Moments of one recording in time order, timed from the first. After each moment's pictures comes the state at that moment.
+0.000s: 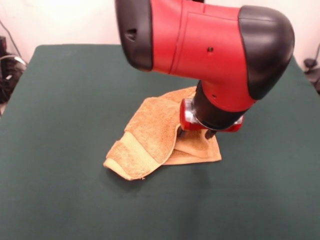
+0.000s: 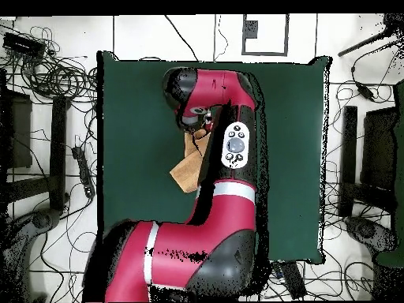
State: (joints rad) arm -0.03 -0.03 -0.15 0.60 -0.02 1.40 1.65
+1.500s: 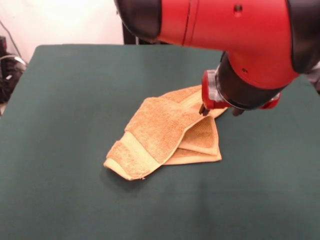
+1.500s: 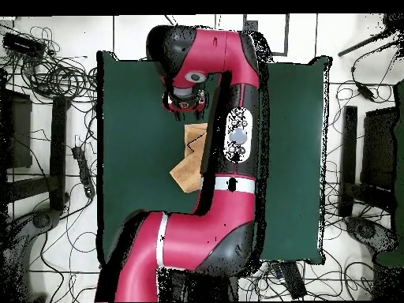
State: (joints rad) arm -0.04 0.13 -0.15 0.12 0.06 1.84 1.65
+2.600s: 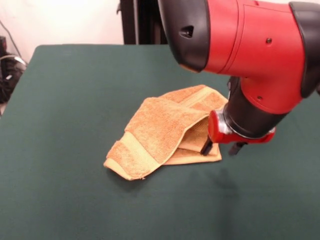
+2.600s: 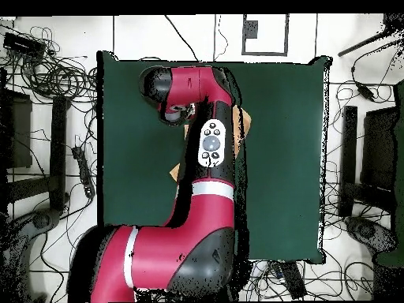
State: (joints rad) arm 0.05 -0.03 -0.16 0.61 -0.04 1.24 1.65
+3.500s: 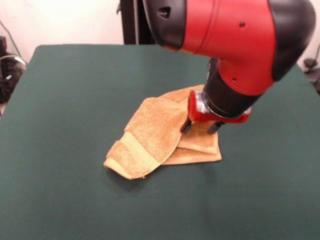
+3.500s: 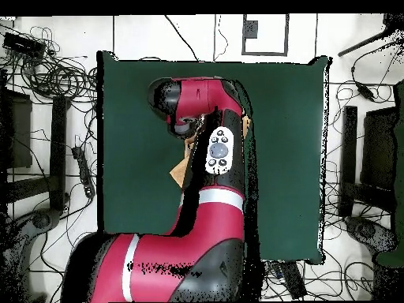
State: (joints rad) arm 0.03 -0.13 -0.16 0.81 -0.10 1.19 1.65
